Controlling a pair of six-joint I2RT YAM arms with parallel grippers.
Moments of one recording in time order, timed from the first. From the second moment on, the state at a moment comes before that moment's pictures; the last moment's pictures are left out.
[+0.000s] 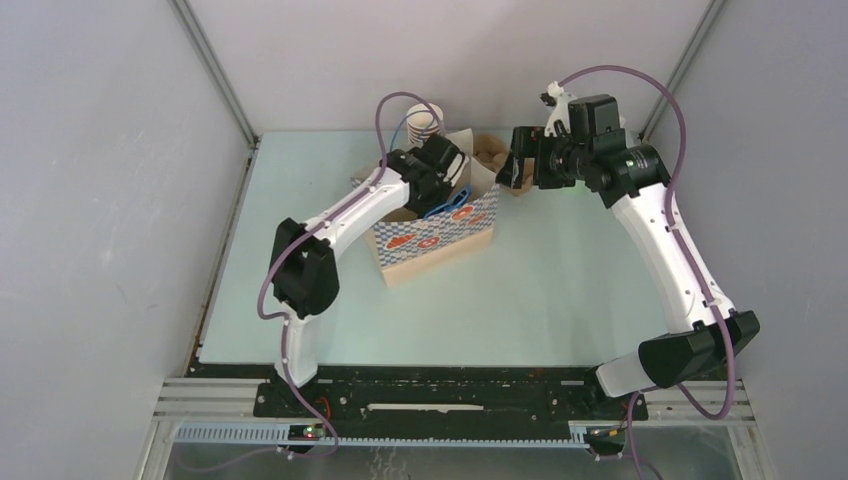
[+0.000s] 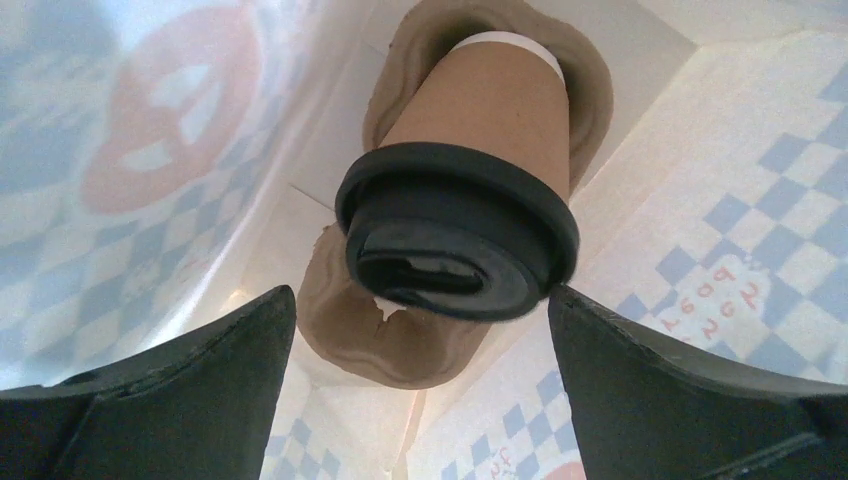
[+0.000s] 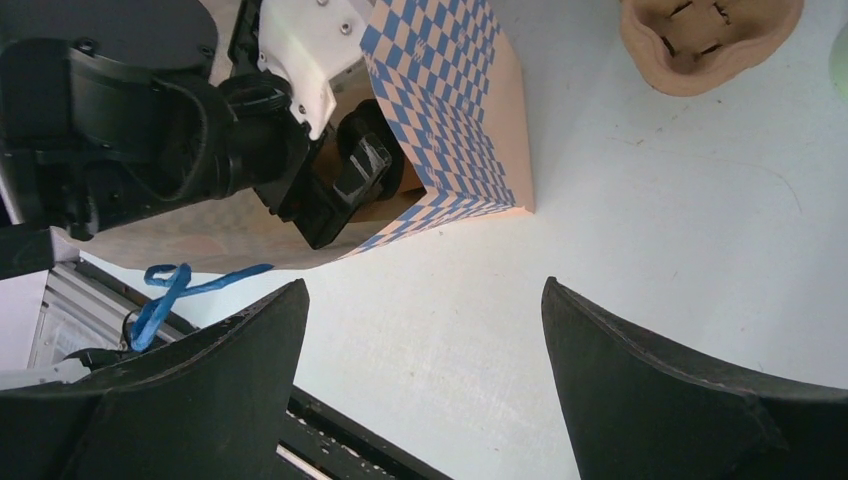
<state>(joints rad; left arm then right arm) -0.66 2.03 1.87 -0.94 -0.13 -0.02 0.33 1.46 1.73 -0.92 -0.24 0.27</state>
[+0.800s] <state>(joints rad) -0.66 1.68 2.08 -1.11 -0.12 -0.27 0.37 1.50 1.71 -0.84 -0.24 0.28</state>
